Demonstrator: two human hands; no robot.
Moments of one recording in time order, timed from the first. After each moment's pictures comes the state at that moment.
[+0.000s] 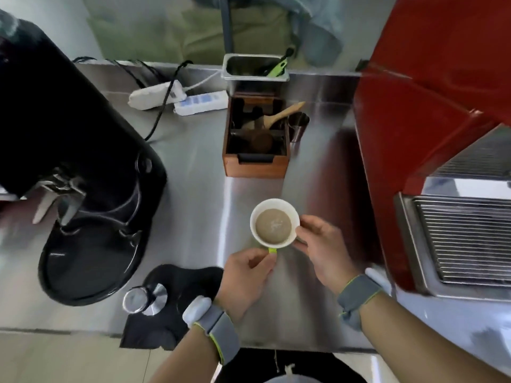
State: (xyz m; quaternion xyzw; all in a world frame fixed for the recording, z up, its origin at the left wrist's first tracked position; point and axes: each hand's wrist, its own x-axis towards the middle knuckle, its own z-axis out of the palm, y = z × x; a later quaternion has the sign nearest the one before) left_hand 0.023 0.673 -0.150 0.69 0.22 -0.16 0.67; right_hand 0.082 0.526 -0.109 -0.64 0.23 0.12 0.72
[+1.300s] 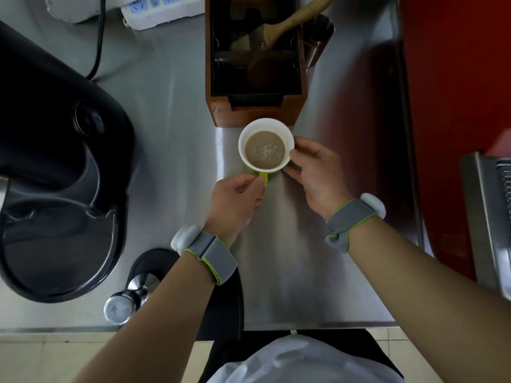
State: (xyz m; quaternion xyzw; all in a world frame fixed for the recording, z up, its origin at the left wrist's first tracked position) left_hand 0.126 0.698 -0.170 0.67 0.28 -0.15 0.67; right_hand 0.175 0.561 -0.161 -0.60 0.28 0.13 0.74
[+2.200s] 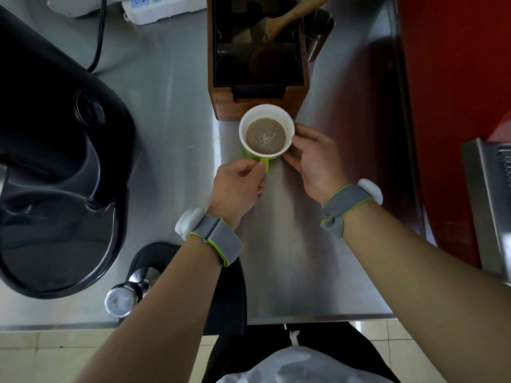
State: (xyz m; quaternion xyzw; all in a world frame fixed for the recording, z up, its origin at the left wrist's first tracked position) left_hand 0.135 0.699 -0.172 0.68 0.27 -0.15 0.67; right_hand 0.180 0.570 -0.156 -0.57 0.29 0.12 0.76
